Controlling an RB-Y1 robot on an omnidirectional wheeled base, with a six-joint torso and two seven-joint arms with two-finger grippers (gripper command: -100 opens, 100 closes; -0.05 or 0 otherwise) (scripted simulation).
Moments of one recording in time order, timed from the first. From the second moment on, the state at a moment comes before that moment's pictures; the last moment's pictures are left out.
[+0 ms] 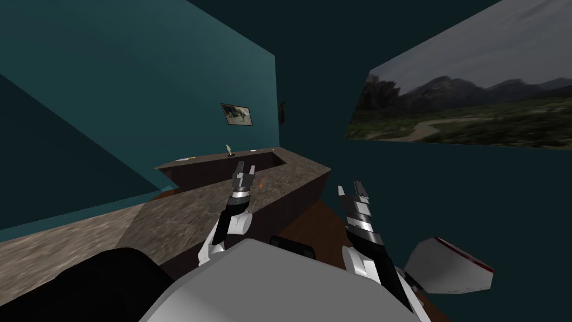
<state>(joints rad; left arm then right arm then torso) 0.45 0.04 0.05 -2.34 0.09 -0.46 0.10 0.54 0.02 0.05 -2.25 0.06 -0.38 -0.13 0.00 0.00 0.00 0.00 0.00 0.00</state>
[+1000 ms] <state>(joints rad) 0.44 0.30 0.10 -2.28 0.25 -0.28 0.06 0.54 0.02 0.05 -2.25 0.06 -0.38 -0.13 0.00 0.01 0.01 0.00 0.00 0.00</state>
